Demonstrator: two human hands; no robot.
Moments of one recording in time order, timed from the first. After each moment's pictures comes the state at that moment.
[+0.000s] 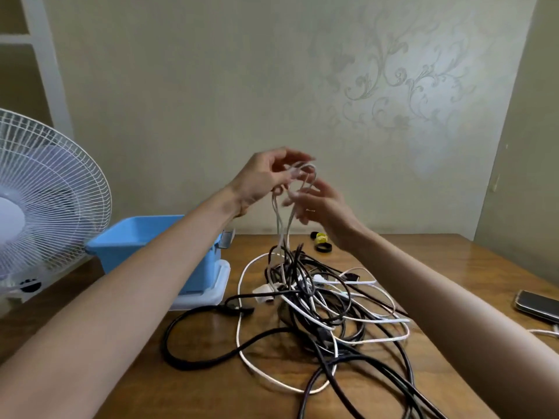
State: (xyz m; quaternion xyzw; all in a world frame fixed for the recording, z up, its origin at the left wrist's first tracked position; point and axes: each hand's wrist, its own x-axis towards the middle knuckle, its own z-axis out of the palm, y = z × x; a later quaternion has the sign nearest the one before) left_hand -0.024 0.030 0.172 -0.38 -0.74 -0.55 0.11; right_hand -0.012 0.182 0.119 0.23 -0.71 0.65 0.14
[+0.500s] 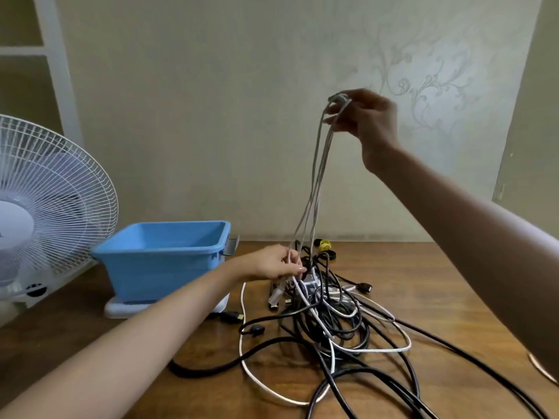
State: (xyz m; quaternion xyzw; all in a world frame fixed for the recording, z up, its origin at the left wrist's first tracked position) left_hand -0.049 0.027 0.073 -0.33 -0.89 -0.29 -0.09; right_hand -0.018 0.210 0.242 0.23 -0.60 0.68 0.35
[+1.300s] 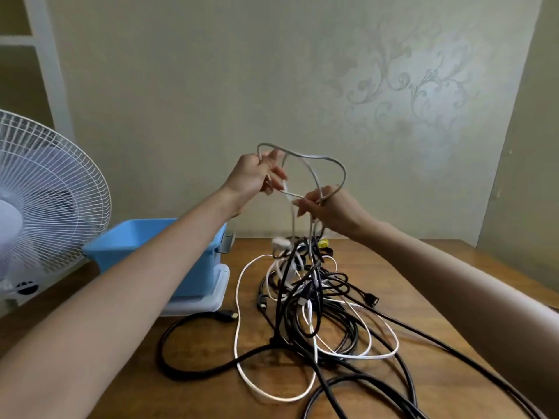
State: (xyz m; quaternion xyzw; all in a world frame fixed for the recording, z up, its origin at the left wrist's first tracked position) left_hand -0.050 0.026 0.173 -0.29 -0.72 -0.61 0.14; right_hand -0.034 0.202 0.134 0.18 -0.91 0.26 0.26
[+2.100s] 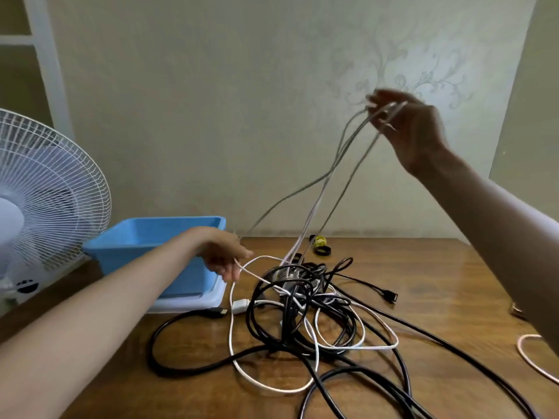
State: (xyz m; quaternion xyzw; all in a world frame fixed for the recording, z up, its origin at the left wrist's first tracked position) left_hand -0.053 -0.026 0.114 -0.12 -0.95 -0.16 -0.25; right_hand -0.007 0.269 0.236 0.19 -0.53 0.78 0.28
